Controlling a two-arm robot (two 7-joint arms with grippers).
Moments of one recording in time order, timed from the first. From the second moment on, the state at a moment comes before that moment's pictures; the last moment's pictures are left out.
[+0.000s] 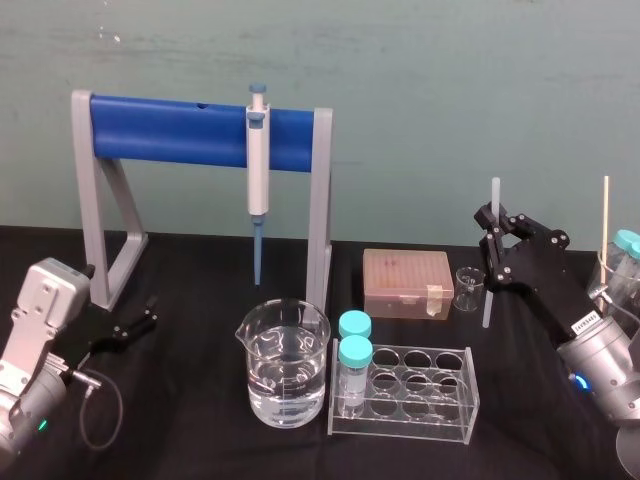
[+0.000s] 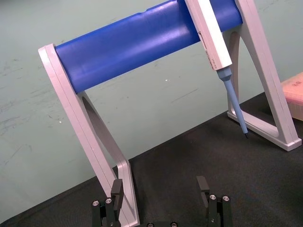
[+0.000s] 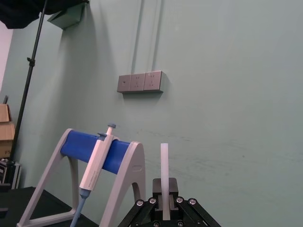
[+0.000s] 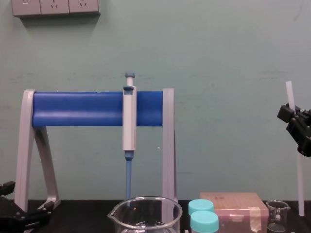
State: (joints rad) left arm -0.20 0.60 0.45 -1.41 -0.25 -0.12 0.03; right arm 0.25 0.30 -0.17 -1.24 0.40 -0.61 0.55
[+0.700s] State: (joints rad) left arm -0.20 0.60 0.45 -1.41 -0.25 -0.12 0.03; right arm 0.25 0.30 -0.17 -1.24 0.40 -0.61 0.55
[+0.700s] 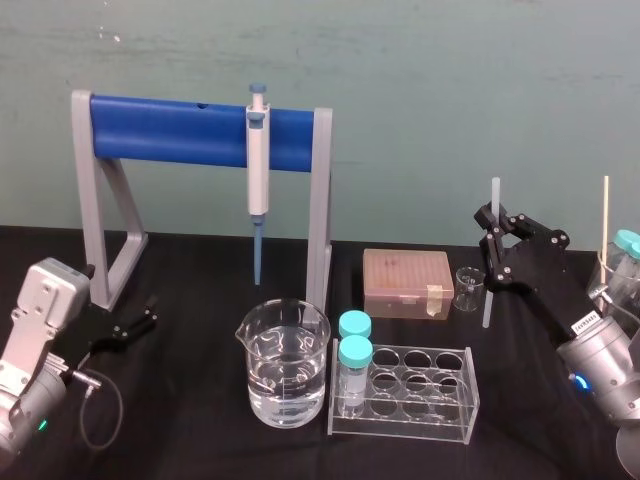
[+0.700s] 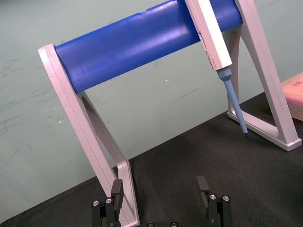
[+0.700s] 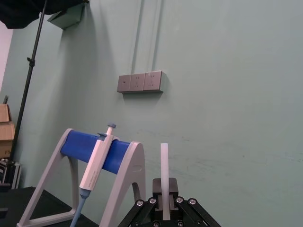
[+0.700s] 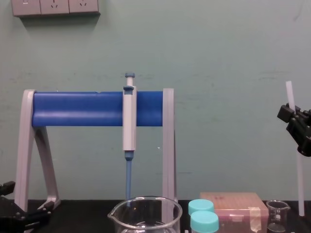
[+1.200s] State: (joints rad) left arm -0.20 0.60 0.45 -1.41 -0.25 -0.12 0.03; right arm 0.25 0.30 -0.17 -1.24 0.40 -0.61 0.55
